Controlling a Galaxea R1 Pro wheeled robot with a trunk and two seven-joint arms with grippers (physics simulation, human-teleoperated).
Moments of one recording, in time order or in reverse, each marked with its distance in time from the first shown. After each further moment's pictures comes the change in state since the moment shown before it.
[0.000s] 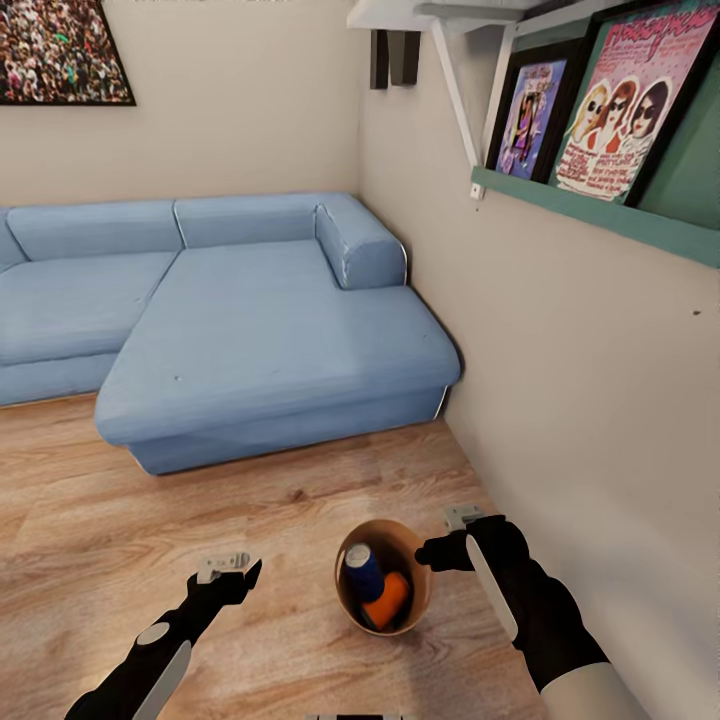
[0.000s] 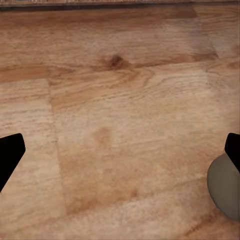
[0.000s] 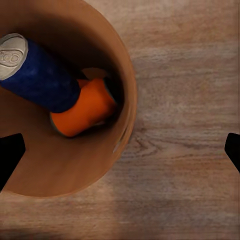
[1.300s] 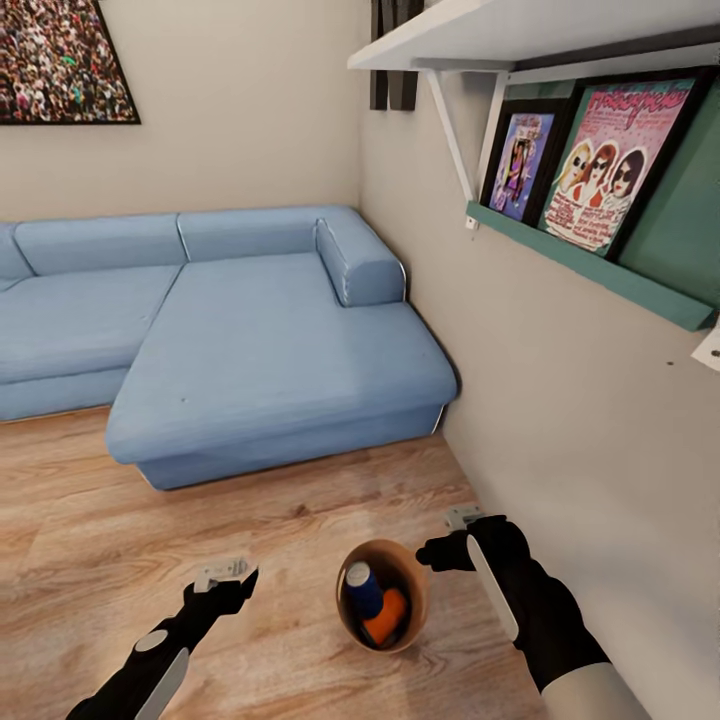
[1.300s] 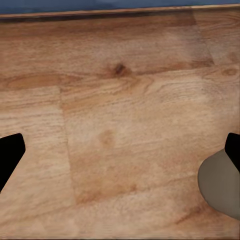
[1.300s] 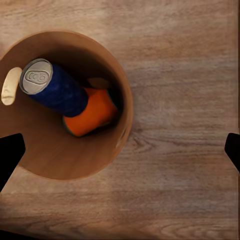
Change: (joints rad) left arm 0.000 0.000 0.003 0.044 -0.001 0.003 0.007; right arm 0.000 -0.002 -0.001 -0.001 0.004 0.000 0.000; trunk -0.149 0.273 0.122
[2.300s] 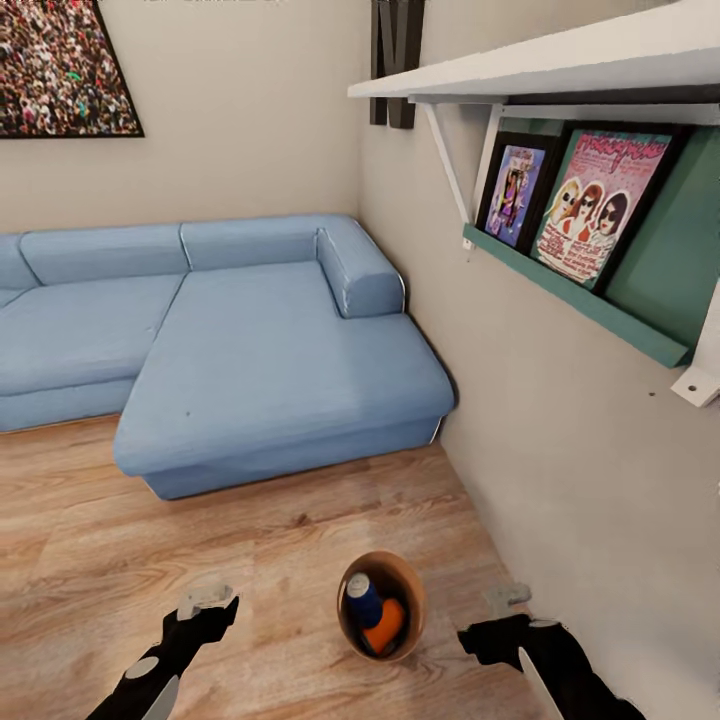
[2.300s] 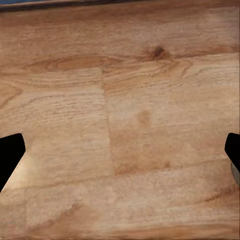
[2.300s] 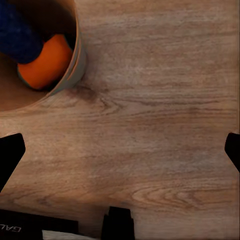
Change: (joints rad) left arm 0.008 0.009 -0.012 0.125 0.001 -0.052 0.098; right arm 0.283 -0.135 -0.009 0.002 0.000 -0.297 0.014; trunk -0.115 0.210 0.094
